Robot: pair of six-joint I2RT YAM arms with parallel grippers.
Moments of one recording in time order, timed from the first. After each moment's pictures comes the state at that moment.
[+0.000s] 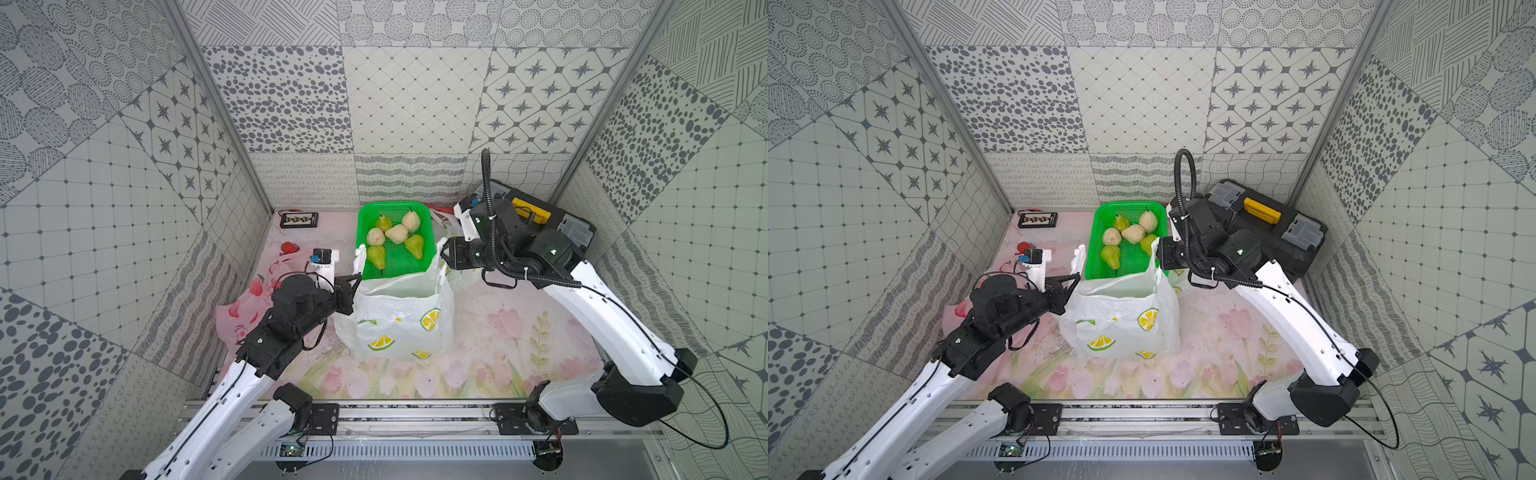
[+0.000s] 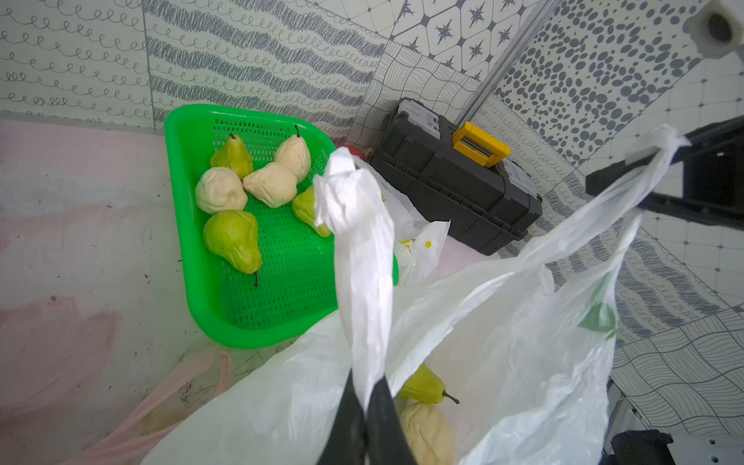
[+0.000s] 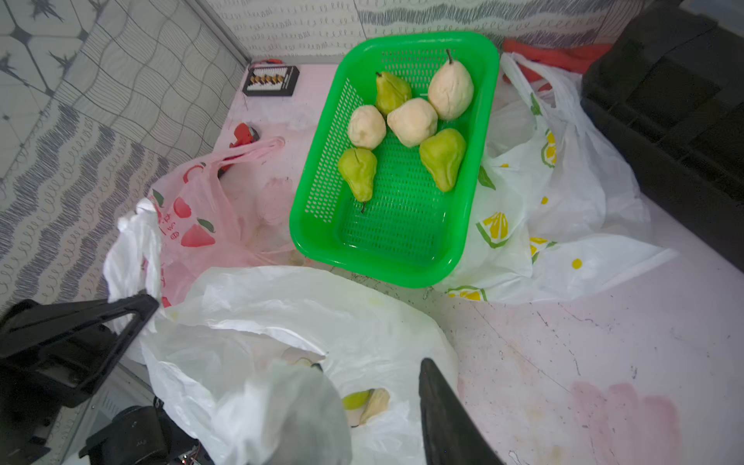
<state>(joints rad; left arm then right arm) -0.50 0.72 0.77 -0.32 0.17 -0.39 0.75 1.44 1.88 -1.15 0.13 0.48</state>
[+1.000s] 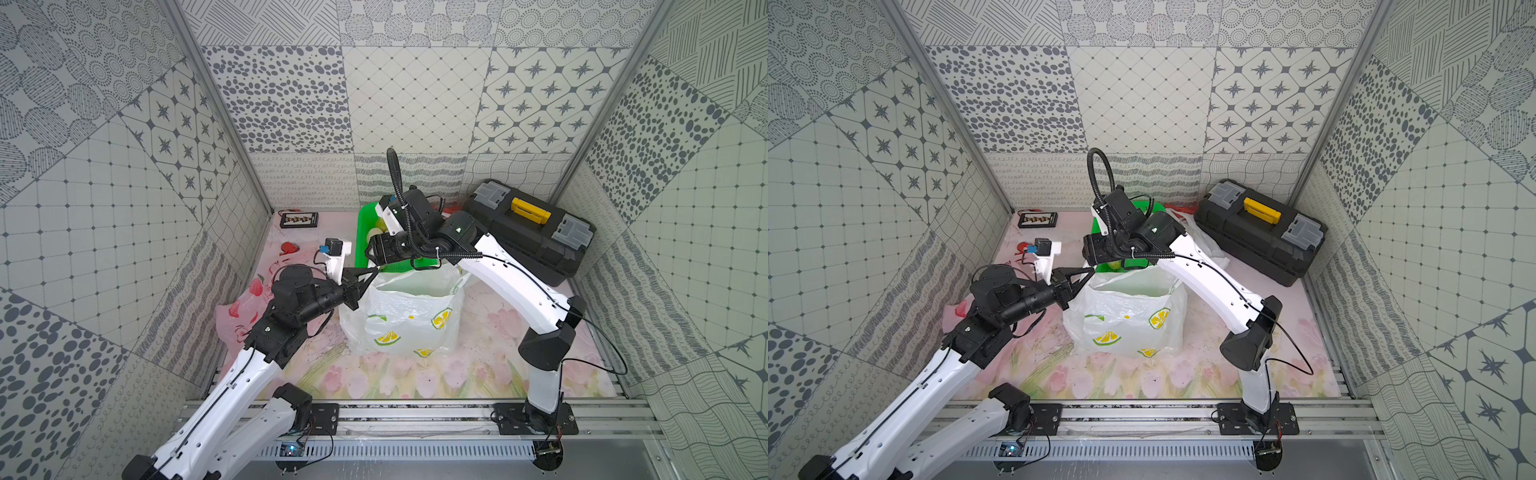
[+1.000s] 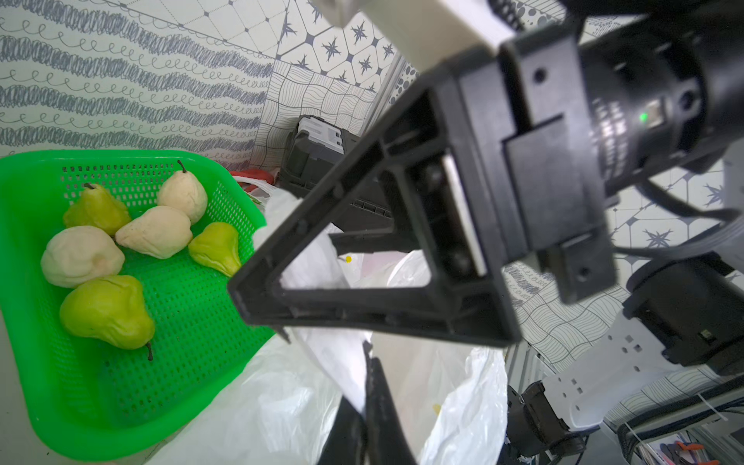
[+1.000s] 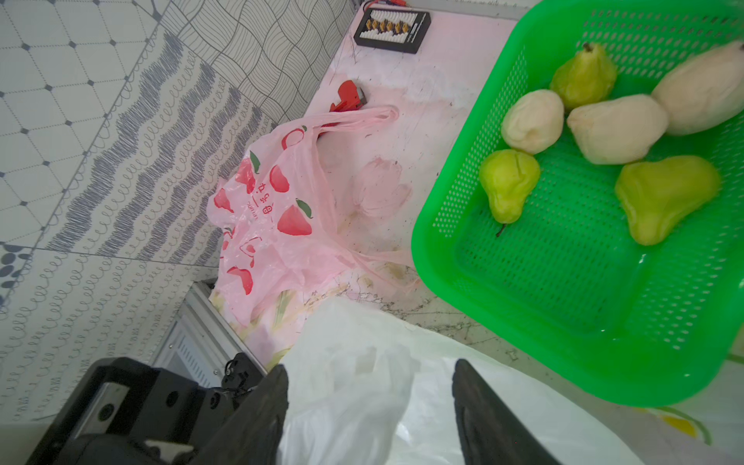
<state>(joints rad) -0.46 0.80 0.78 -0.12 0.49 -0.38 0.91 1.89 2.17 -1.01 -0.09 0.52</state>
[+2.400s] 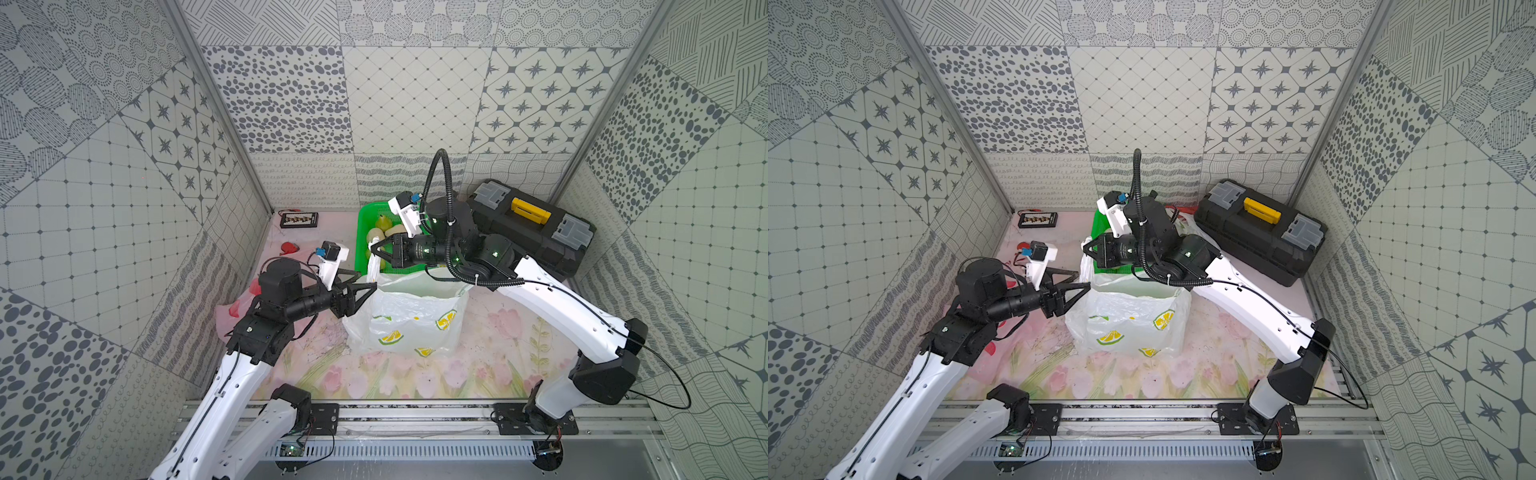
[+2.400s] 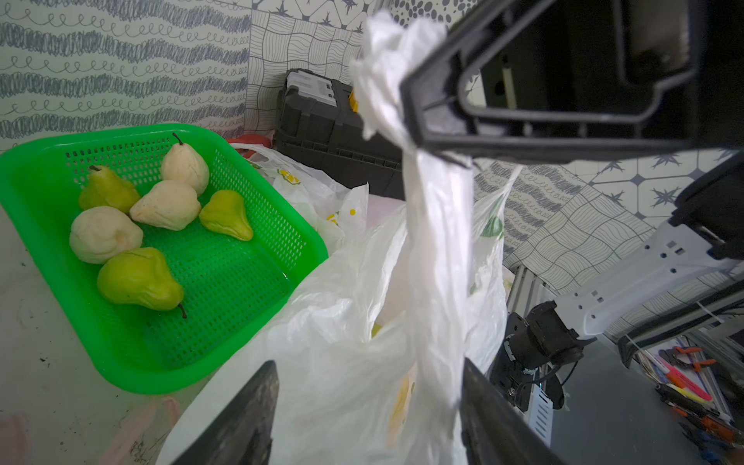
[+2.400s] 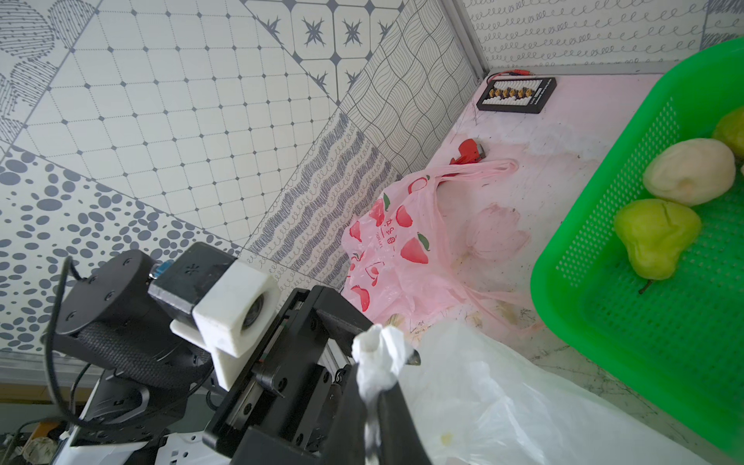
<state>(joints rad) -0.33 0.79 0.91 -0.46 0.68 -0.14 0.91 1.59 1.80 -0.59 -0.30 0.61</state>
